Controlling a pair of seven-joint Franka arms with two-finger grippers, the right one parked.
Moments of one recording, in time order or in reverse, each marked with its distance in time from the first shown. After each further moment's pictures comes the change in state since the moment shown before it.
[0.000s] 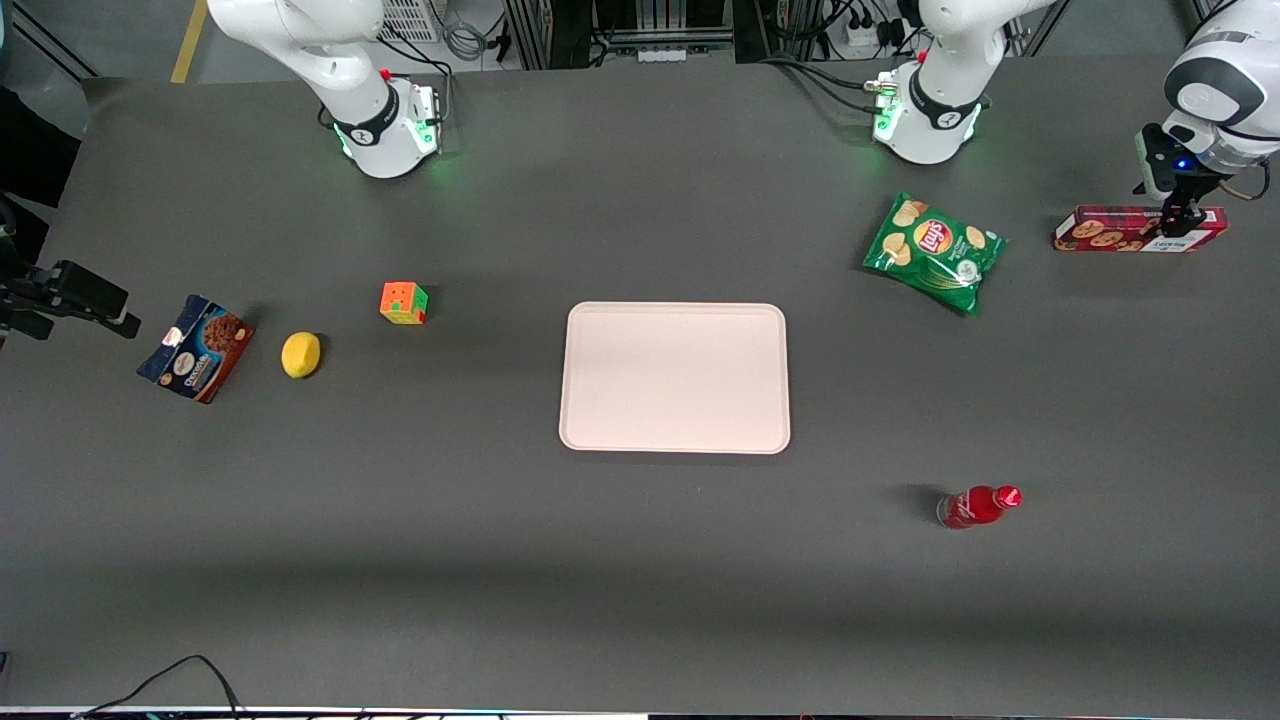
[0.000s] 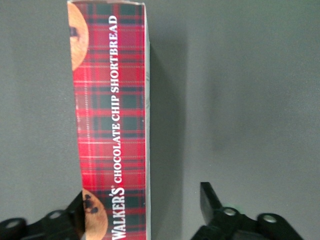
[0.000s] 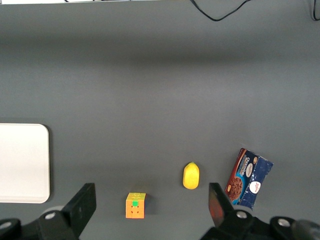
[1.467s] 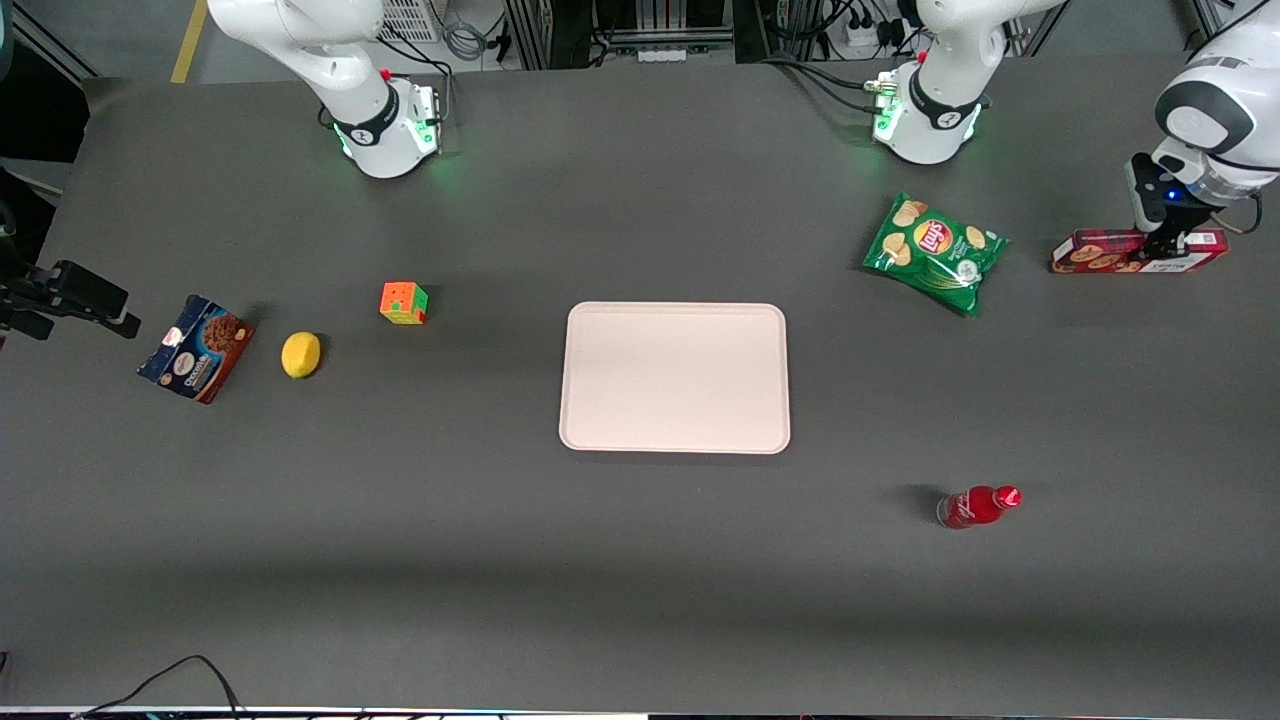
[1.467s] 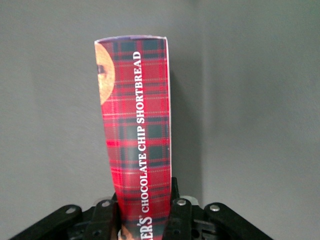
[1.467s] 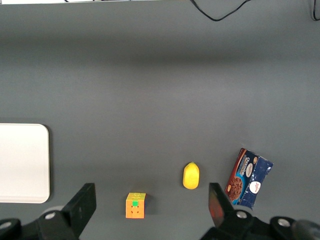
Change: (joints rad) arm -0.109 -0.003 -0.083 0.036 -0.092 -0.030 -0.090
